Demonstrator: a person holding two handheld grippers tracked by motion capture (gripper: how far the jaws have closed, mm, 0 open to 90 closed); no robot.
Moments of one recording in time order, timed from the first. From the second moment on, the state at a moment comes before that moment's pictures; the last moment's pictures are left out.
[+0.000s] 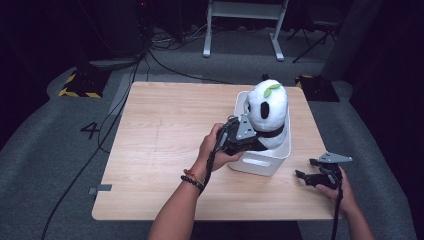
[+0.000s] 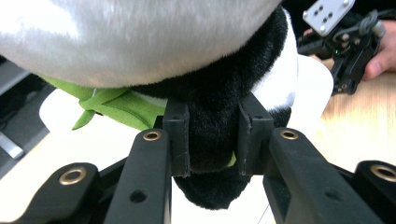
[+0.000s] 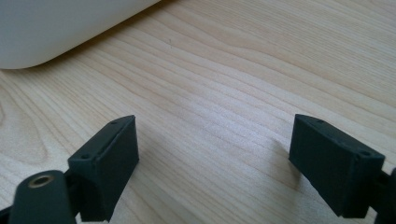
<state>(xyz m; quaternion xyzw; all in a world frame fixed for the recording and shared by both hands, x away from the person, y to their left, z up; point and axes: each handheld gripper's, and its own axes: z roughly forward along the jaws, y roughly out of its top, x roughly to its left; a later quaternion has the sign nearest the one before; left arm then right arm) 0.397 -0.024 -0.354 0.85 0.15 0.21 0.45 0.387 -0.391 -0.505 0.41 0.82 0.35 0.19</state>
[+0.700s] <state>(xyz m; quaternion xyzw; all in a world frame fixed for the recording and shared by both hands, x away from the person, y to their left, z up) 0.422 -0.042 -0.374 0.88 0.18 0.15 0.42 0.386 -0.391 -0.505 0.41 0.82 0.36 0.19</state>
